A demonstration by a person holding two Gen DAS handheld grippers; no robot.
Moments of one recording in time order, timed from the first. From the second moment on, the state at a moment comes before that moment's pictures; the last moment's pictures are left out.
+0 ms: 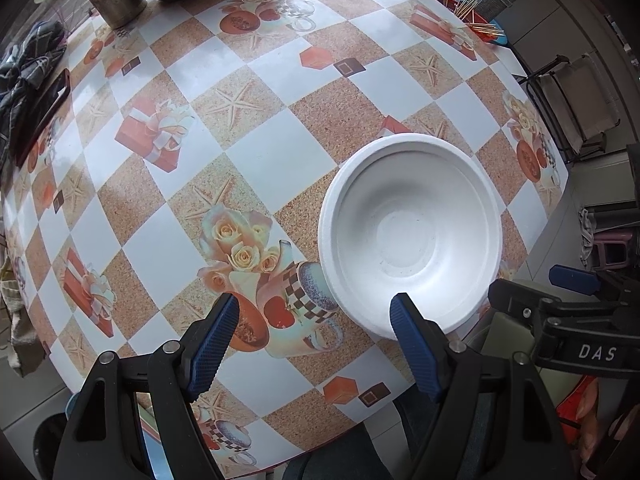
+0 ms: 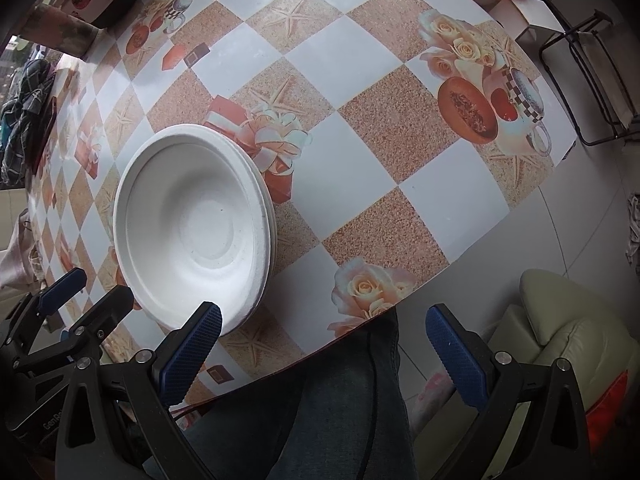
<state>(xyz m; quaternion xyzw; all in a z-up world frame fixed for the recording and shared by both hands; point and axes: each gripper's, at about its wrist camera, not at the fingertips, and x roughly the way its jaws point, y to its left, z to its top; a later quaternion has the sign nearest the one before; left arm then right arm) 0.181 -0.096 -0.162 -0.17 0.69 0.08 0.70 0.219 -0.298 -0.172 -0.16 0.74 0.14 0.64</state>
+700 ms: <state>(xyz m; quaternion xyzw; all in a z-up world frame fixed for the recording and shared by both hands) 0.192 -0.095 -0.173 -0.18 0.69 0.10 0.70 0.219 -0.303 -0.178 -0.17 0.74 0.13 0.64</state>
